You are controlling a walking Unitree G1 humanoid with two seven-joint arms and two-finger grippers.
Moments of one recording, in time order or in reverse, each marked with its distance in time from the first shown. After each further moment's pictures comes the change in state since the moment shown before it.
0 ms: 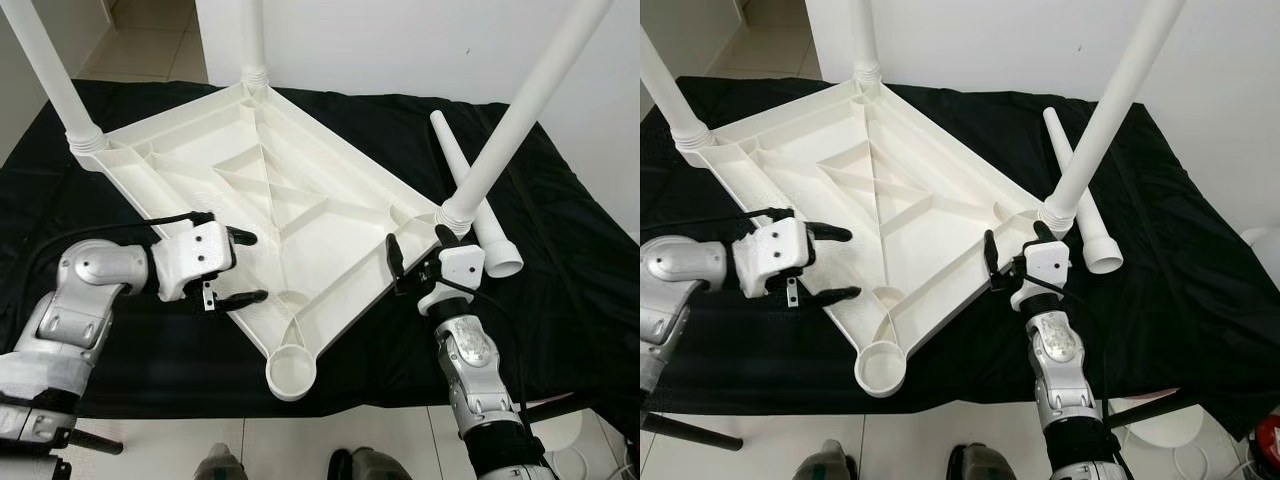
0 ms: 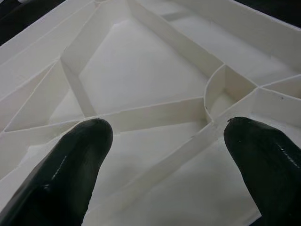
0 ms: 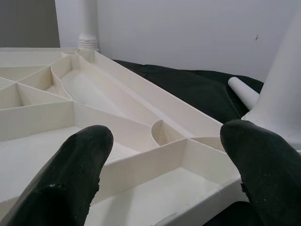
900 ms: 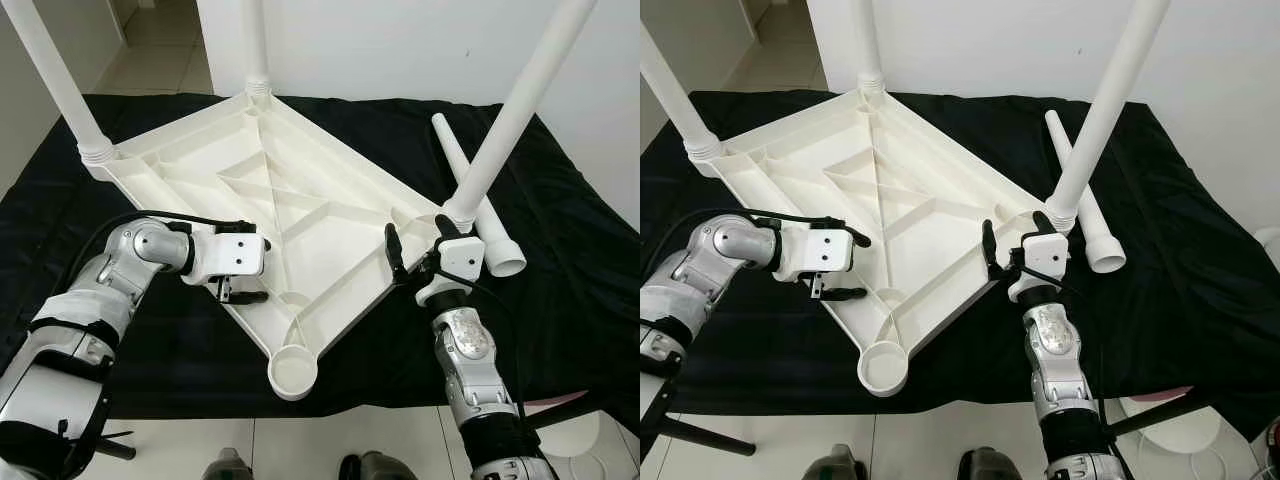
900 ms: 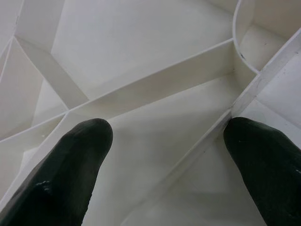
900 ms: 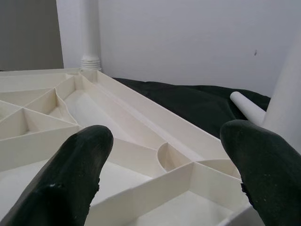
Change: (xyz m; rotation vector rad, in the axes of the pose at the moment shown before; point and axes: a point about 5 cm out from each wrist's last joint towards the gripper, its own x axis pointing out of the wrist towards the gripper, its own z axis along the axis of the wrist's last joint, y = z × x) left arm 0.047 0.012 -0.022 0.181 0.160 -0.160; right arm 0.008 0.002 0.007 -0.004 -0.037 -0.011
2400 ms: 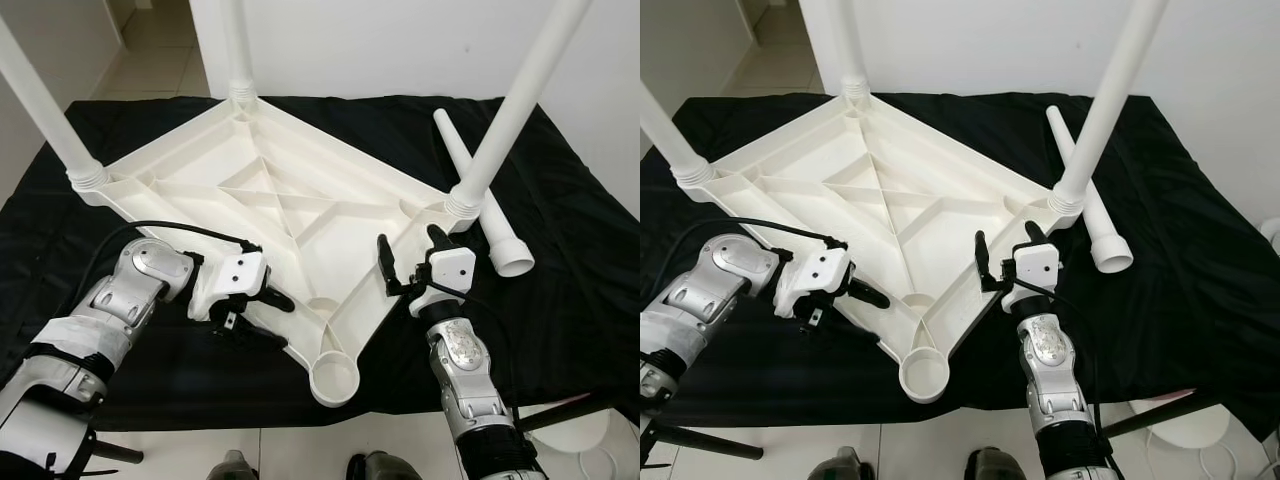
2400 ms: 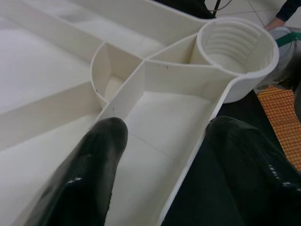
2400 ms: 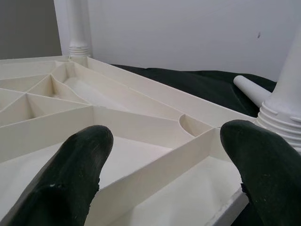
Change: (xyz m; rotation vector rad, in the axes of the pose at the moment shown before) left arm -0.004 -0.034 0.019 -0.278 -0.306 -0.382; right arm -0.012 0.009 -0.005 0.002 0.025 0.023
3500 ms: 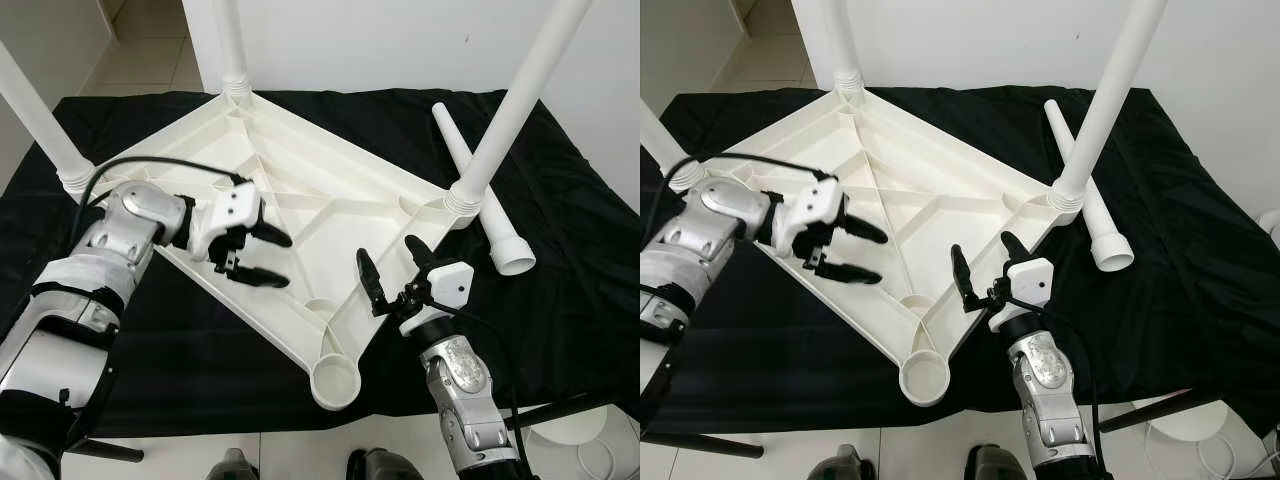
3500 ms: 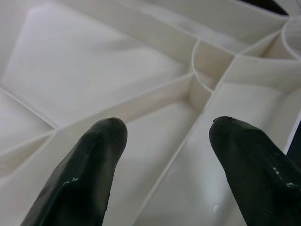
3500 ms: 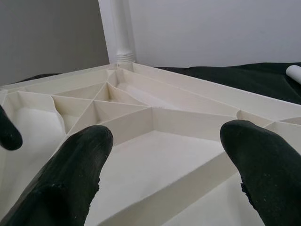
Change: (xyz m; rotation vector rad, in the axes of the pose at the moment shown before) left arm -0.030 0.044 0.014 0.045 0.079 0.115; right arm -0.023 0.022 0.018 0.147 -0.012 0.162
